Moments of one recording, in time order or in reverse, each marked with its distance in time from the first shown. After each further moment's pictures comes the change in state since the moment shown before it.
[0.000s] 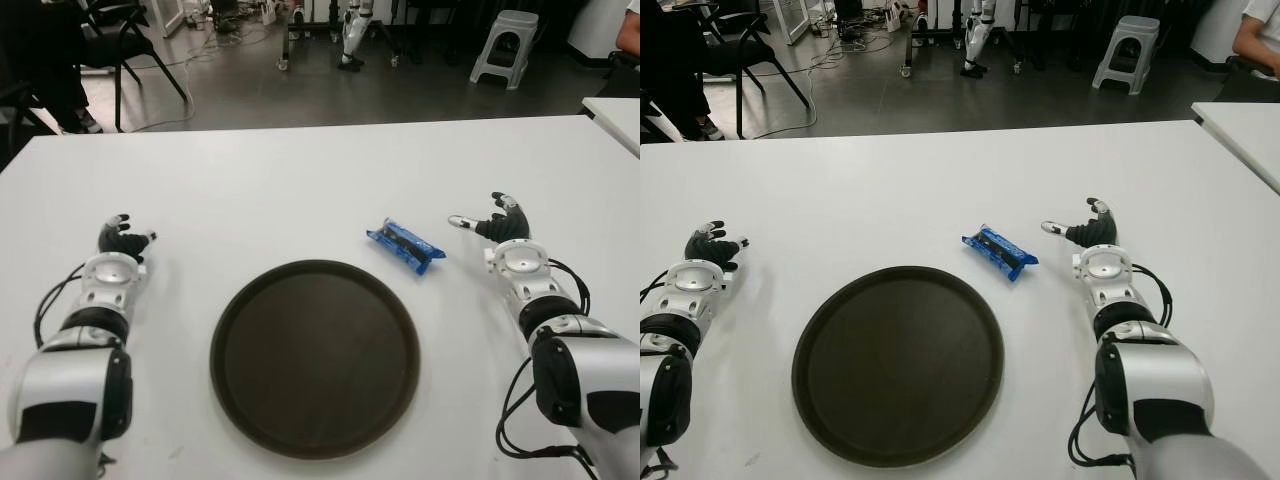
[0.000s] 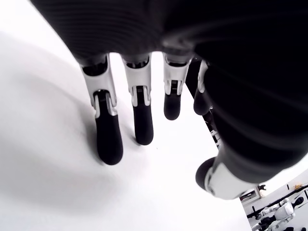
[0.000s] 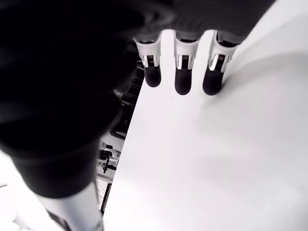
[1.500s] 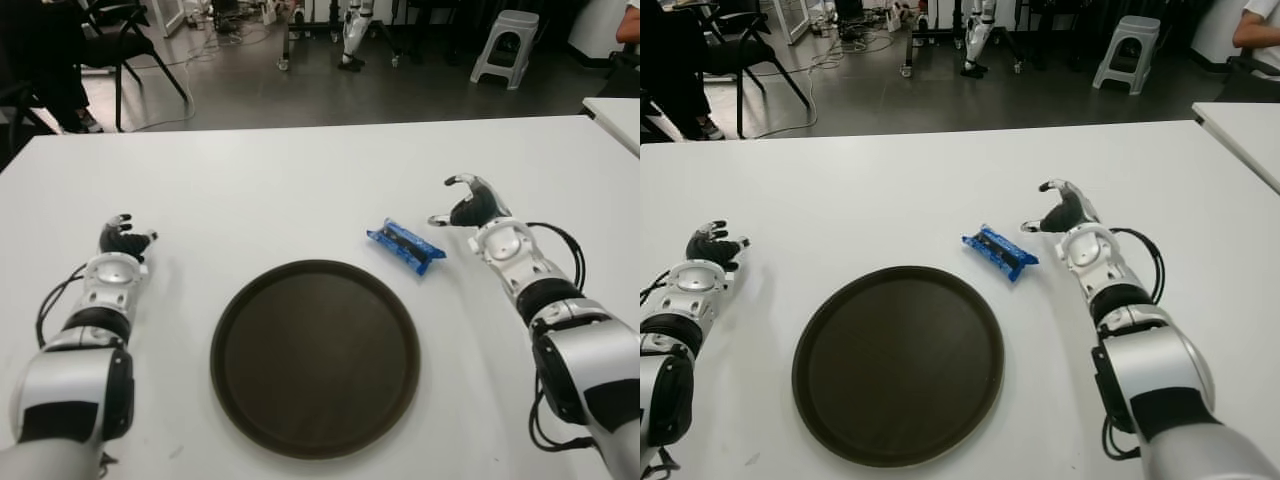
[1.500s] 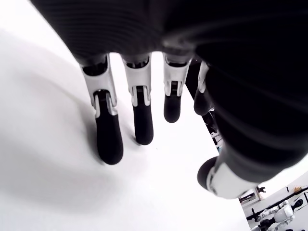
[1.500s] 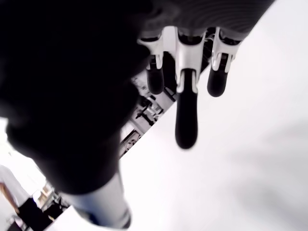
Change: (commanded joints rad) left arm -0.003 -0.017 0.001 -0.004 -0.006 -0.002 0.008; right arm -0.084 -0.046 0.345 -0.061 -0.278 -0.076 0.026
